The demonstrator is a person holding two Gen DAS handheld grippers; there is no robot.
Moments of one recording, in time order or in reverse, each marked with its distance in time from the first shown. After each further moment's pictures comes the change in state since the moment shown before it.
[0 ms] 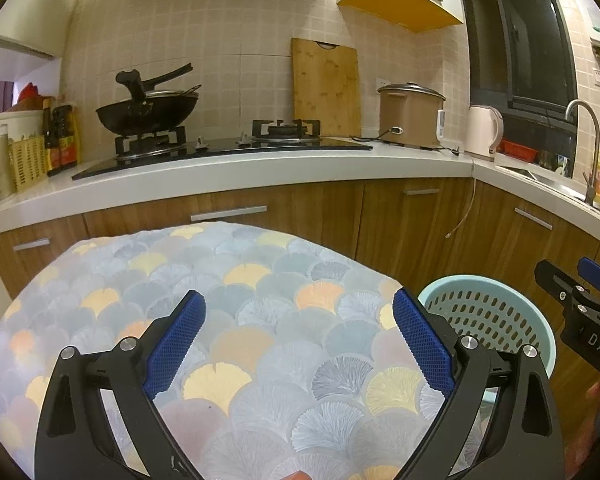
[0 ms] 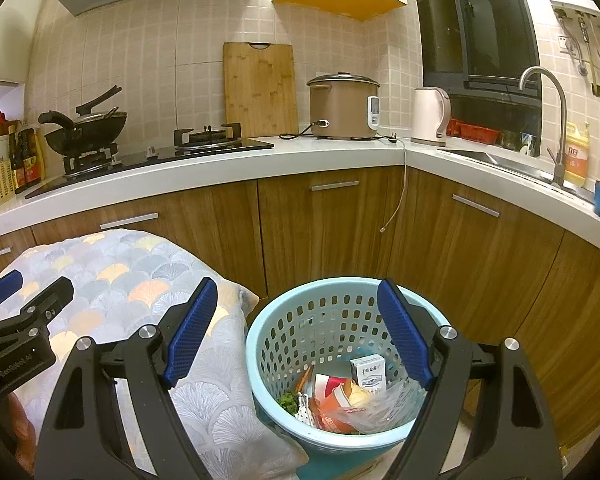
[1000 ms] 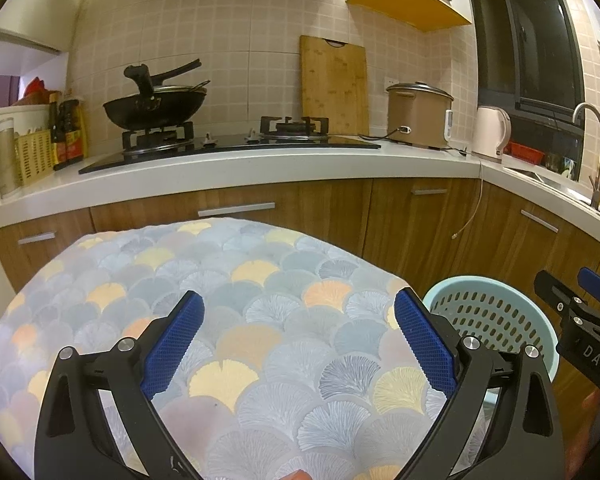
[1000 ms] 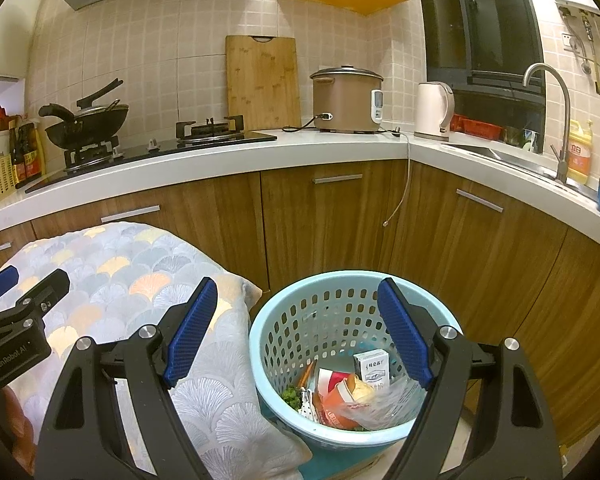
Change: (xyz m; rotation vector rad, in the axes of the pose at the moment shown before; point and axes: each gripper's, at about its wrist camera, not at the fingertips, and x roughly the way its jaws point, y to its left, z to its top) left arm 0.002 0.006 0.001 -0.016 0.010 0.017; right arm 0.006 0.002 -0.003 -0.005 0.024 0.008
